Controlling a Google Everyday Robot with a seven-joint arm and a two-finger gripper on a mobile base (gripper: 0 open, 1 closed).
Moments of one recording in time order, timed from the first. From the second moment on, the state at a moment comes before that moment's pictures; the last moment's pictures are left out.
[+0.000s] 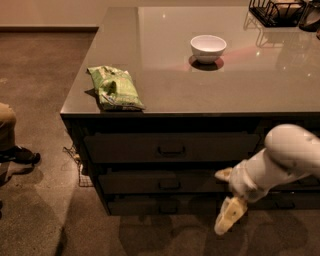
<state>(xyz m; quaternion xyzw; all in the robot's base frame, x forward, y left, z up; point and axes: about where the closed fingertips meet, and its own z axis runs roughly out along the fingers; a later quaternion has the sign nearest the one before) 0.418 -0.185 0.643 -0.57 0.78 0.20 0.15</state>
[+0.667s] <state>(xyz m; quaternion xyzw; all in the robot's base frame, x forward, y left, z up) 0.410 -0.149 0.531 -0.60 0.74 0.25 0.16</state>
